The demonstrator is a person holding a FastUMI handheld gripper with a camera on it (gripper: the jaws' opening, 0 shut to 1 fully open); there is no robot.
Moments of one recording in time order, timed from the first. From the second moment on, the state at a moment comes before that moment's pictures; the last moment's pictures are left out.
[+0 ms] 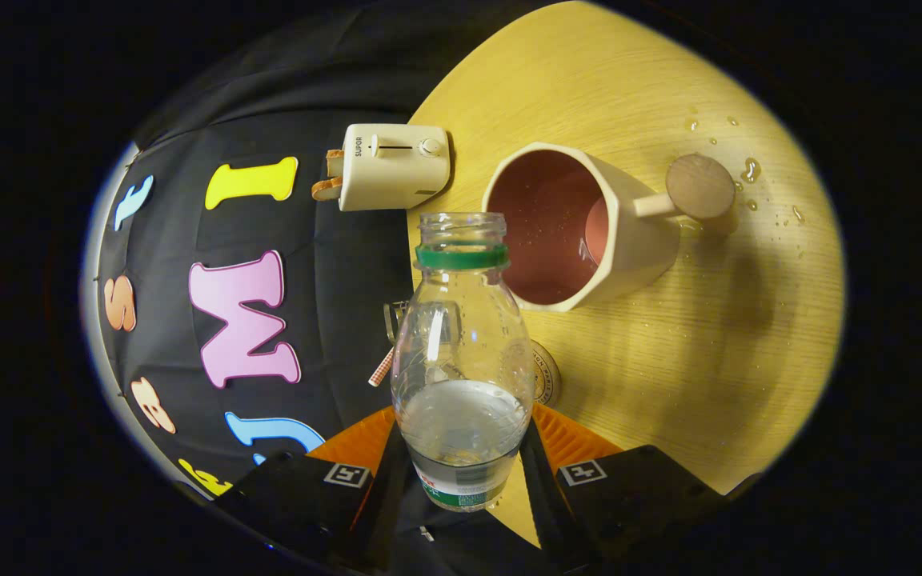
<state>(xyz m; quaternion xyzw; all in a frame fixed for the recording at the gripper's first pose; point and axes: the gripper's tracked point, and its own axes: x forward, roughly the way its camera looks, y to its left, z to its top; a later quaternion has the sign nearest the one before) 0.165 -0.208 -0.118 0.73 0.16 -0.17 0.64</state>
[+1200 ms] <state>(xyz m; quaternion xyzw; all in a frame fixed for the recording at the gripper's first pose) 0.173 -0.199 -0.118 0.80 0.18 -0.17 0.55</state>
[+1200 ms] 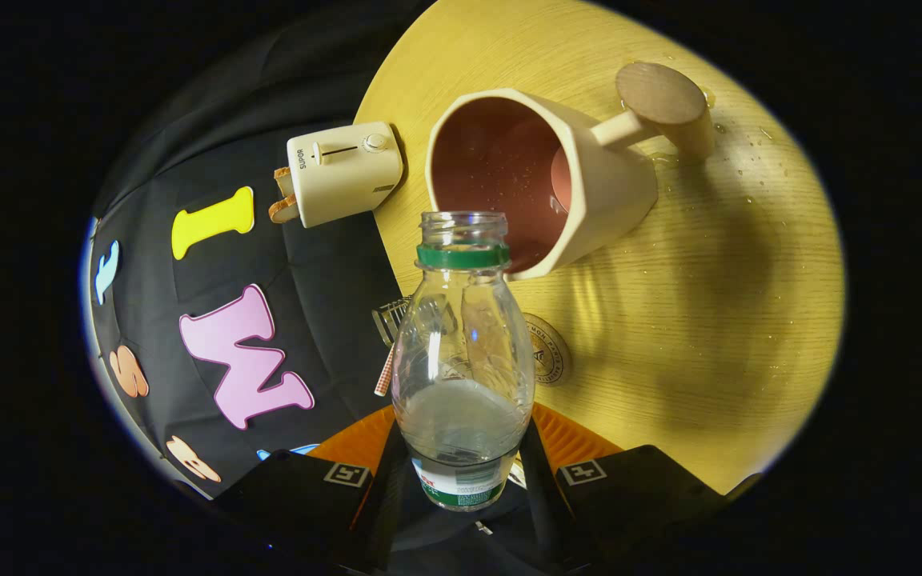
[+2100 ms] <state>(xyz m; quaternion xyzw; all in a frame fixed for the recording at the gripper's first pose) 0.177 -0.203 -0.108 0.84 0.17 -0.17 0.49</state>
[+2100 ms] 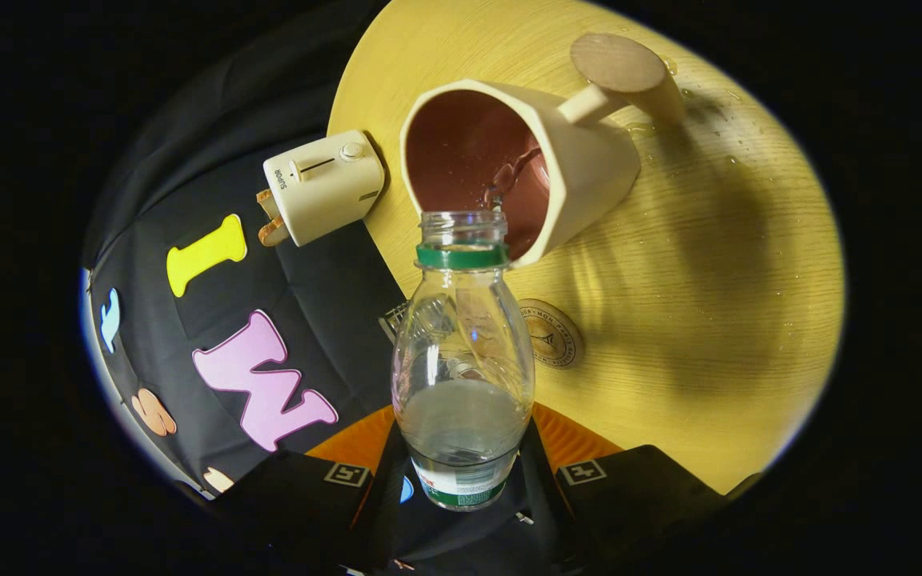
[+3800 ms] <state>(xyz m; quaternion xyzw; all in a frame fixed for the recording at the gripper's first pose) 0.182 -0.258 -0.076 0.93 0.06 -0.17 0.33</state>
